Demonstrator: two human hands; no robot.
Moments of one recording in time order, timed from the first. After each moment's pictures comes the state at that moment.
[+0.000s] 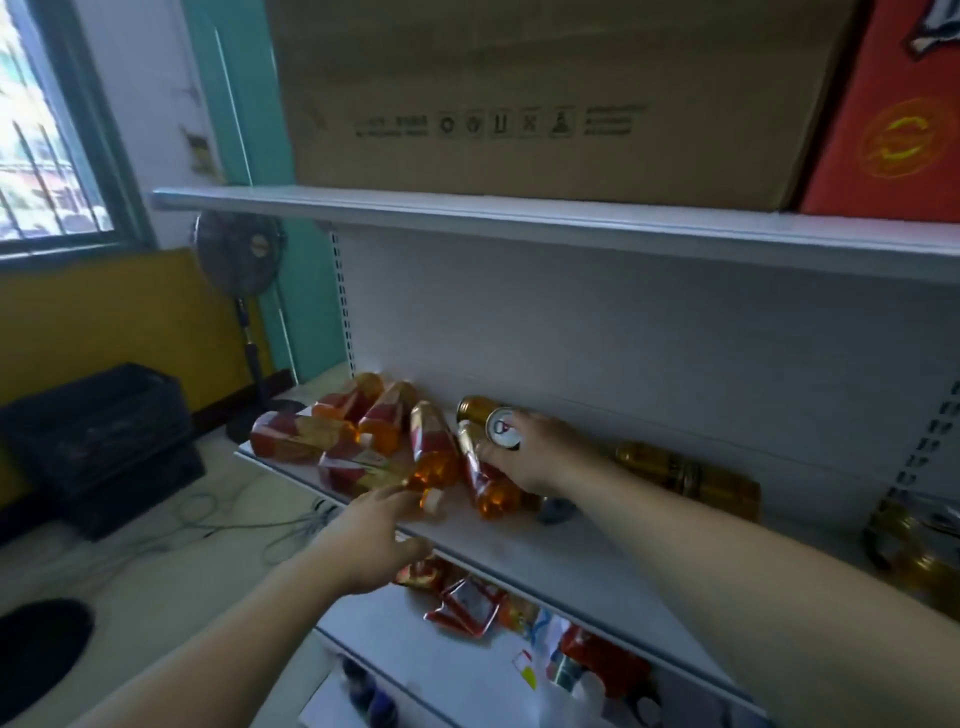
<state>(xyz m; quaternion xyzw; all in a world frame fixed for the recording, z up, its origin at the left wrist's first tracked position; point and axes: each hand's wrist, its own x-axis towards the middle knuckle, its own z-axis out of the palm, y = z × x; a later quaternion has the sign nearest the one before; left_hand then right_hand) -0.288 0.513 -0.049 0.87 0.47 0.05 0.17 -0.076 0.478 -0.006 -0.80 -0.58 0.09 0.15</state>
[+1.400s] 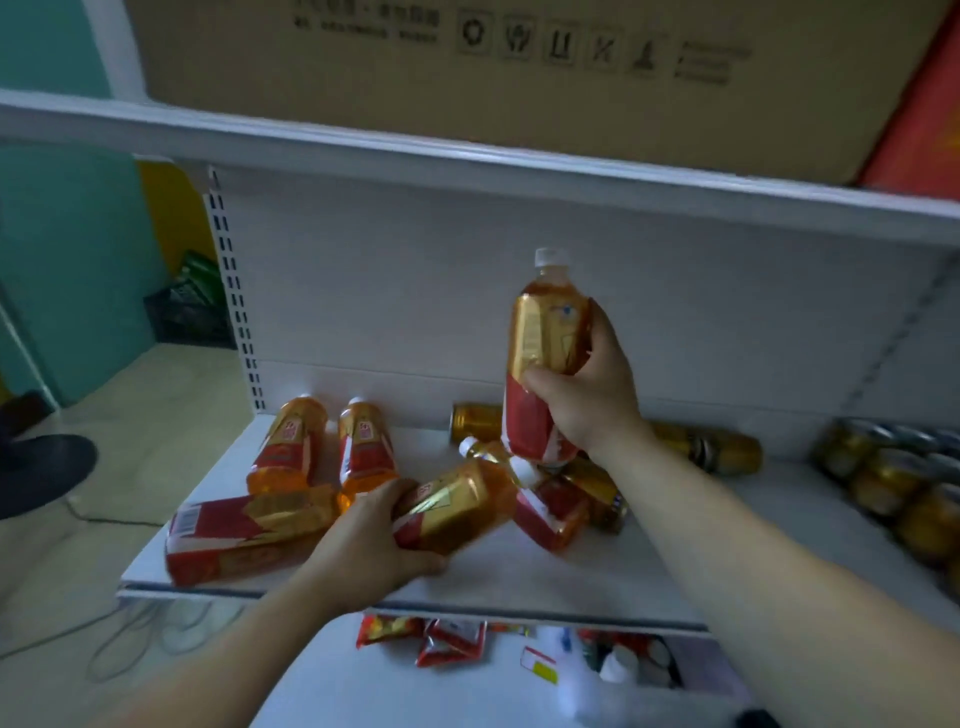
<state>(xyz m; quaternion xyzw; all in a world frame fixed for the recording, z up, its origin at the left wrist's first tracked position) -0.318 0.737 -0.097 0.89 0.25 0.13 0.35 -0.150 0.602 0.029 -0.74 -0.35 0.01 0.57</state>
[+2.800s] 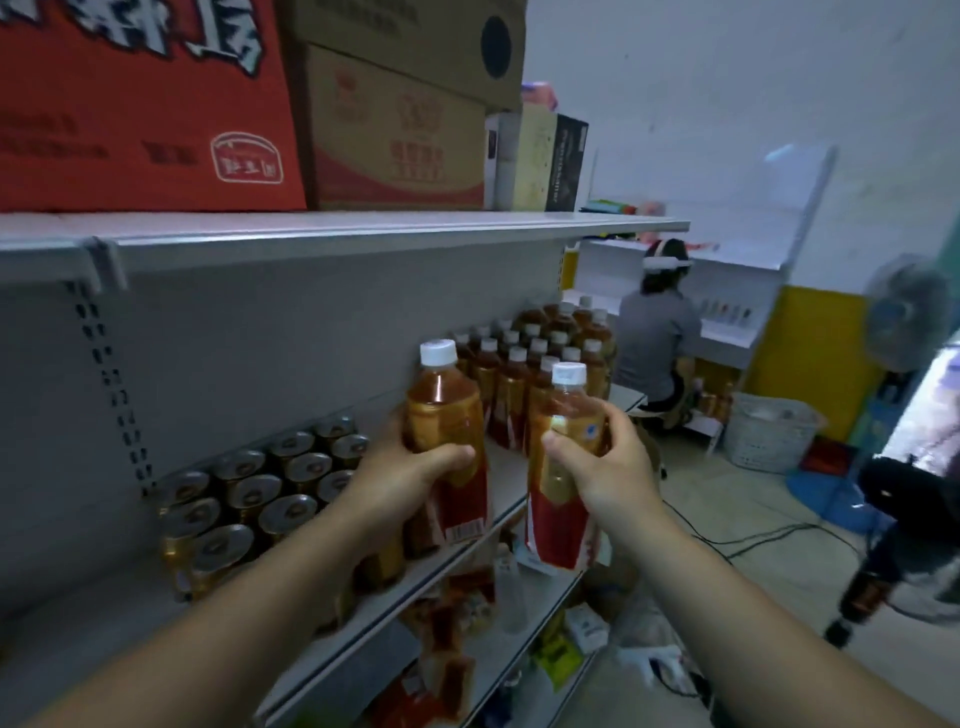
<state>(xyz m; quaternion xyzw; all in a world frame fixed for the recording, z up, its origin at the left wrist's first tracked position) 0.131 0.116 0.008 0.73 -0.09 -0.01 0.68 0.095 -0.083 0.008 -0.74 0.05 -0.21 0.64</state>
